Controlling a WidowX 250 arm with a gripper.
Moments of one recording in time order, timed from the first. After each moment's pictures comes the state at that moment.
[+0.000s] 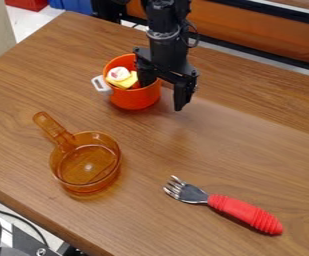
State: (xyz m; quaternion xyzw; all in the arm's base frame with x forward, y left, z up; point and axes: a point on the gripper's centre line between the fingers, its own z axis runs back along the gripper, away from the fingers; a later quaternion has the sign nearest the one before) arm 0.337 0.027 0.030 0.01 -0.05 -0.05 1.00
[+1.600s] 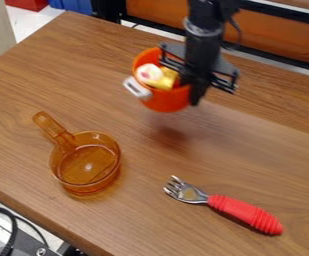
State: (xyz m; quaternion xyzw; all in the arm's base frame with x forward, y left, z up) arm 0.321 -0.042 0.056 0.04 -0.05 0.00 1.00
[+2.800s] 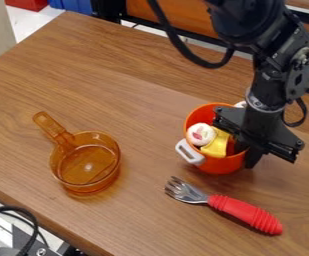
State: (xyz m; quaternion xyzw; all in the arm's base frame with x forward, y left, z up) arm 0.298 -0.111 0.020 0.02 -0.07 -0.02 1.00
